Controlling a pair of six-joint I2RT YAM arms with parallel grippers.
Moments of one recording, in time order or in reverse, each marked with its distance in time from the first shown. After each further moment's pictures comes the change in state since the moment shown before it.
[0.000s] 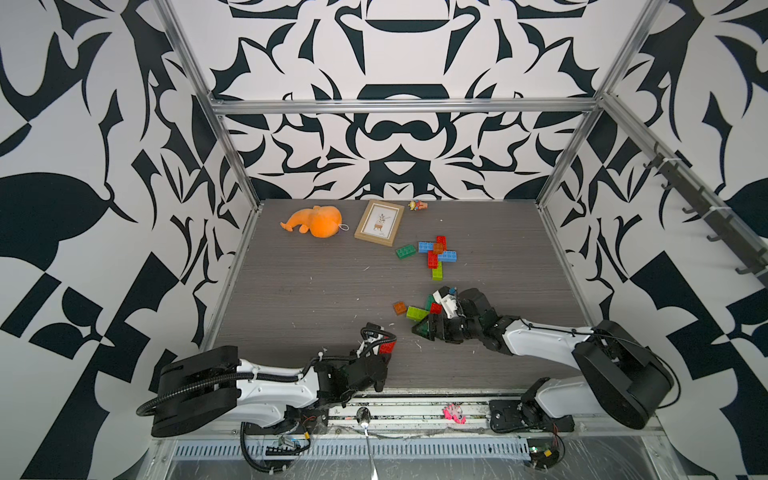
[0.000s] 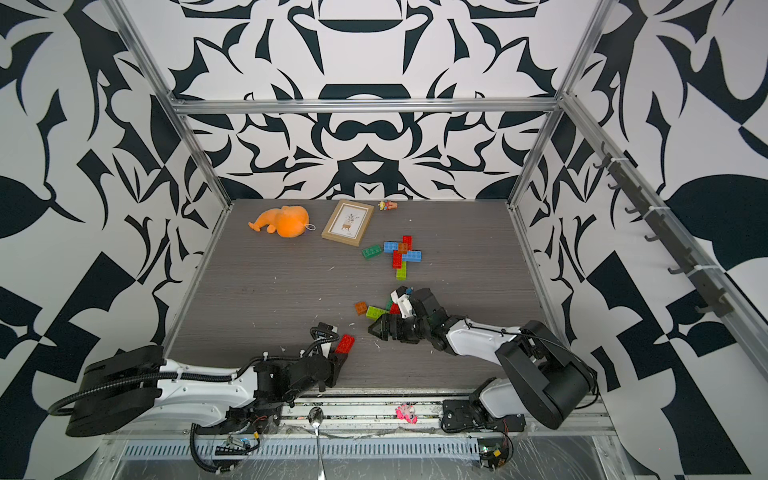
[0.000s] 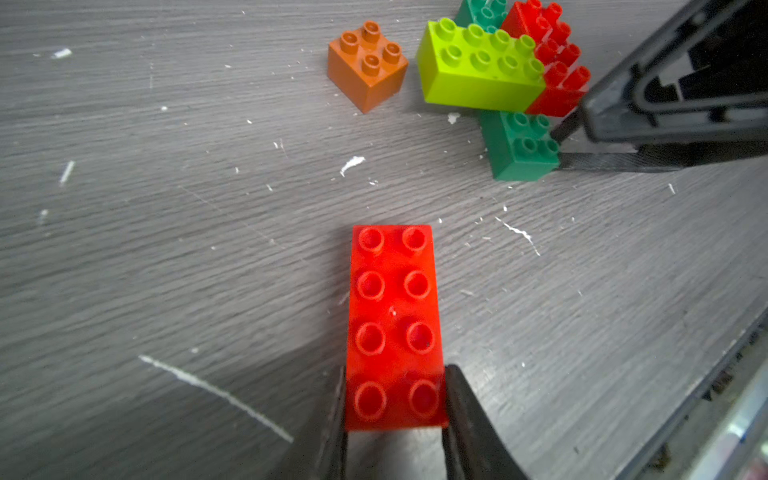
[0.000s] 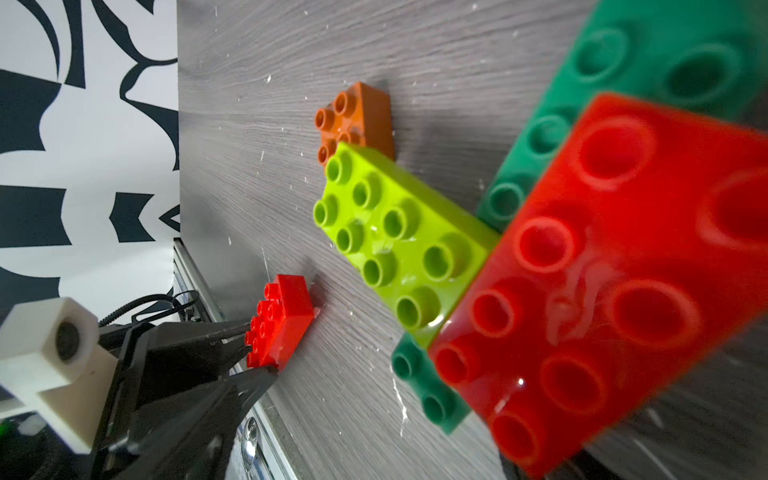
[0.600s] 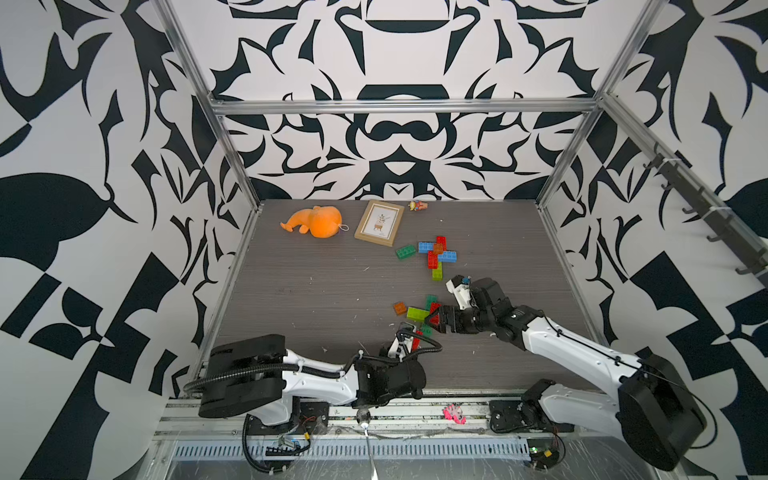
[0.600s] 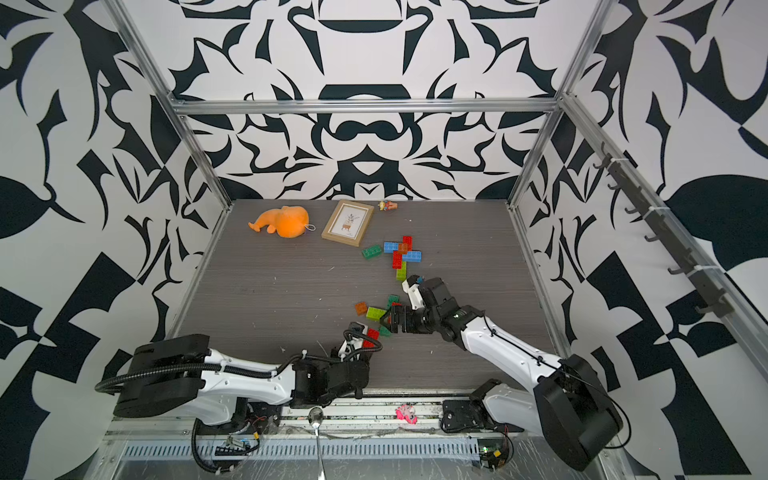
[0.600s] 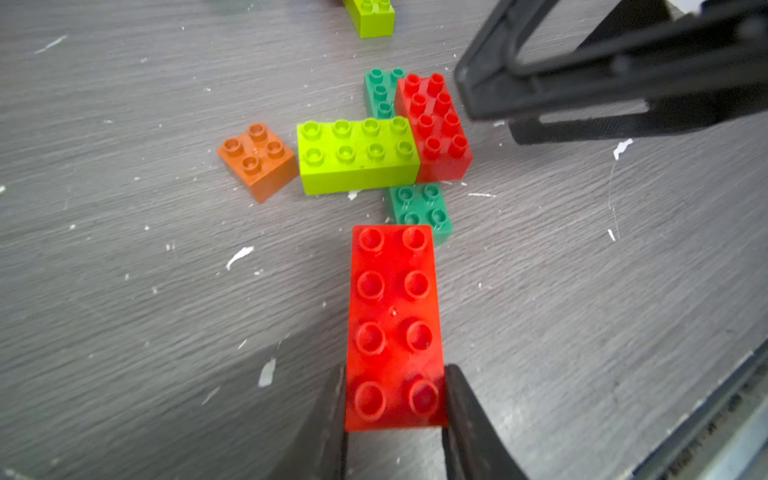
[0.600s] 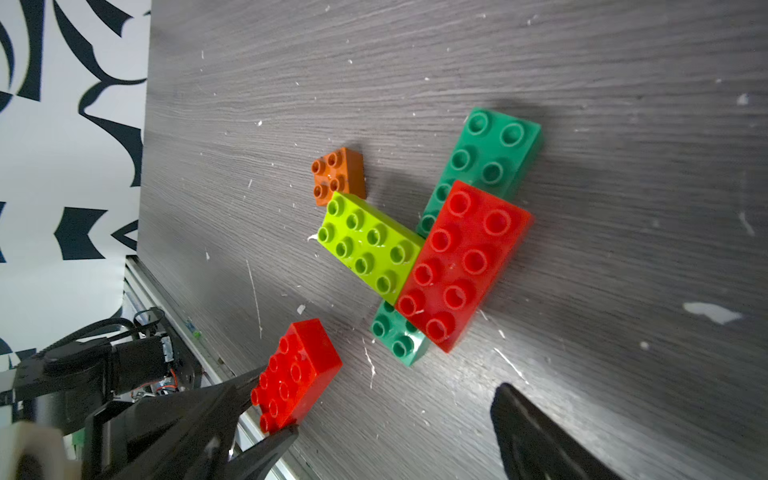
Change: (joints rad) left arm -0.108 0.311 0.314 -0.045 -0.185 0.019; right arm -0.066 -0.196 0.148 -0.450 0.109 -0.179
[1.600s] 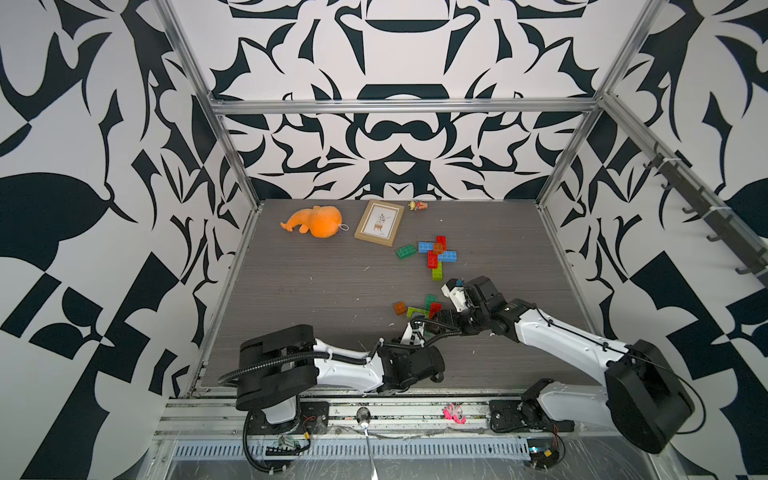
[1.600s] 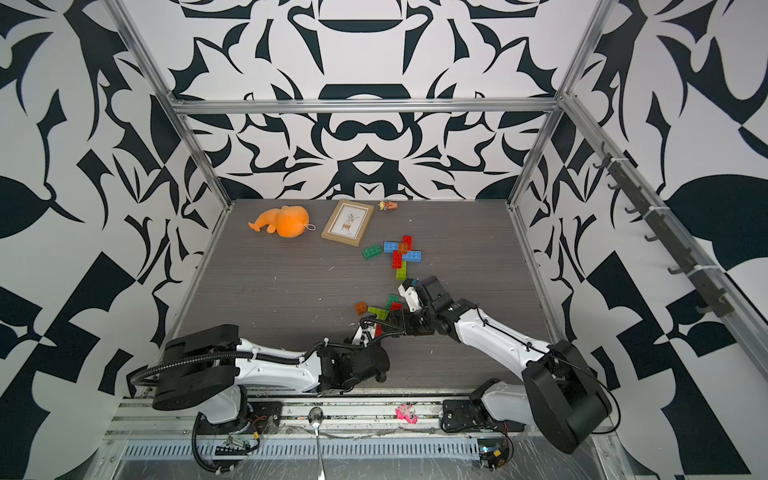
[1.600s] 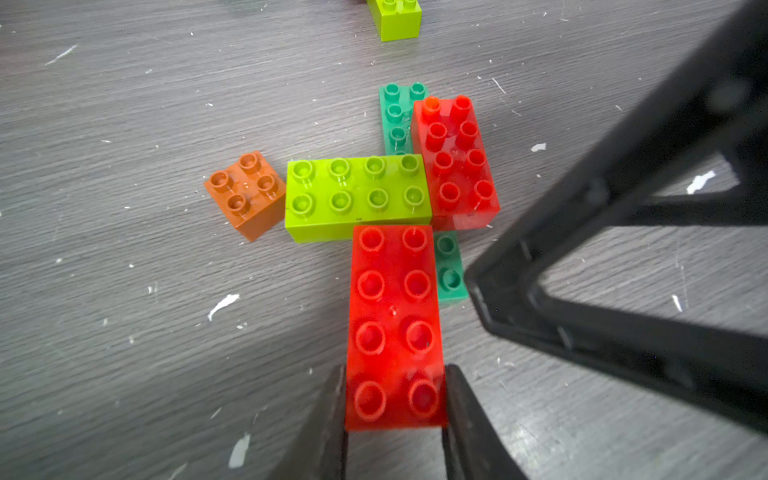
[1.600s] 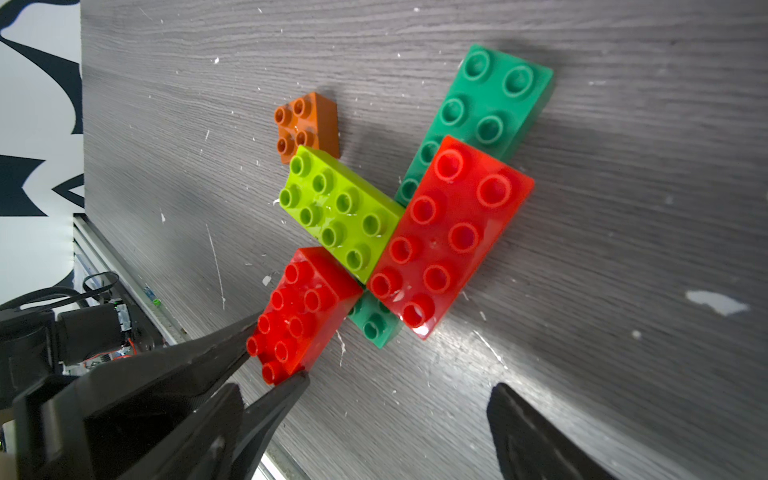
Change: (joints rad) left arm 0.076 0.157 0.187 -0.127 0.001 -0.029; right arm 0.000 0.071 0.036 -0.085 -0.009 -0.102
